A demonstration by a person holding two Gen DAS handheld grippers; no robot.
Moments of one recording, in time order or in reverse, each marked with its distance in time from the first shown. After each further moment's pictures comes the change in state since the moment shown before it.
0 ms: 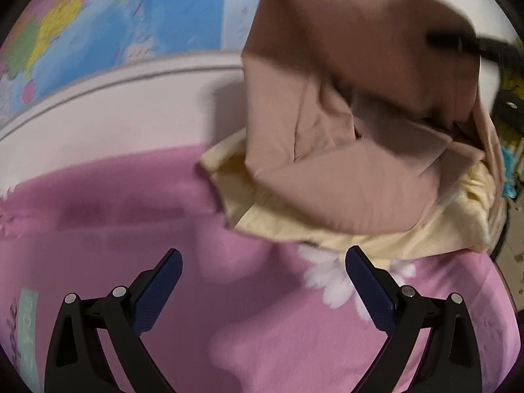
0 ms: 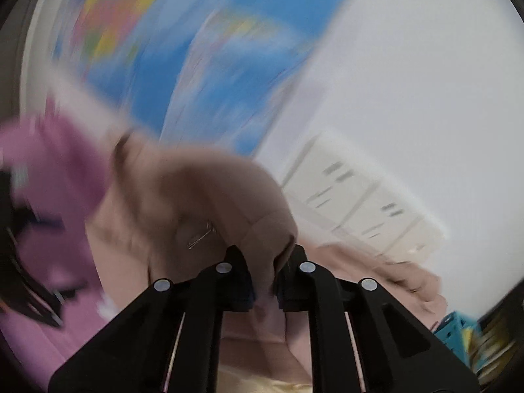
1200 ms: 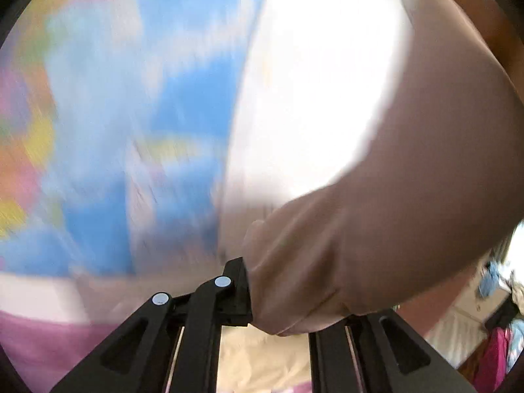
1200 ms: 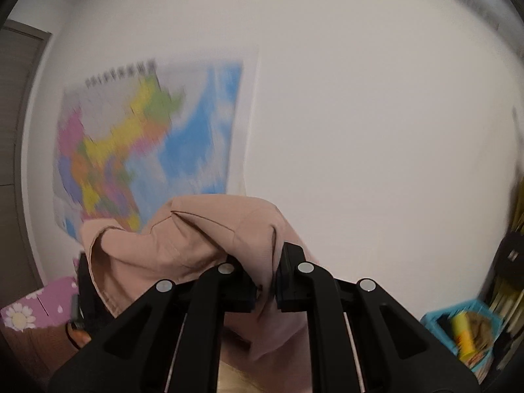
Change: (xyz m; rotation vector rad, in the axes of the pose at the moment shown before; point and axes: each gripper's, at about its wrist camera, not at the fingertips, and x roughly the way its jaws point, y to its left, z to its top) left arm -0.163 -0.036 0.145 0.055 -0.461 -0.294; right arm -0.292 -0.117 0.049 0.314 -0.438 -0.045
